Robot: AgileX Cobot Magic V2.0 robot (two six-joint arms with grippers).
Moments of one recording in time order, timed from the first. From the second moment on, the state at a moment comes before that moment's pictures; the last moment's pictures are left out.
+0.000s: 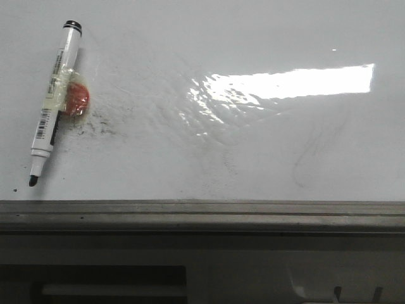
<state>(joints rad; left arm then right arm) -0.17 0.50 -0.43 -0.55 0.54 0.19 0.06 0.23 -0.43 0.15 0.56 -0.04</state>
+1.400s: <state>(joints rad) -0.52 1.06 -0.54 -0.66 0.35 0.36 0.09 0.24 -0.43 0.17 0.56 -0.04</state>
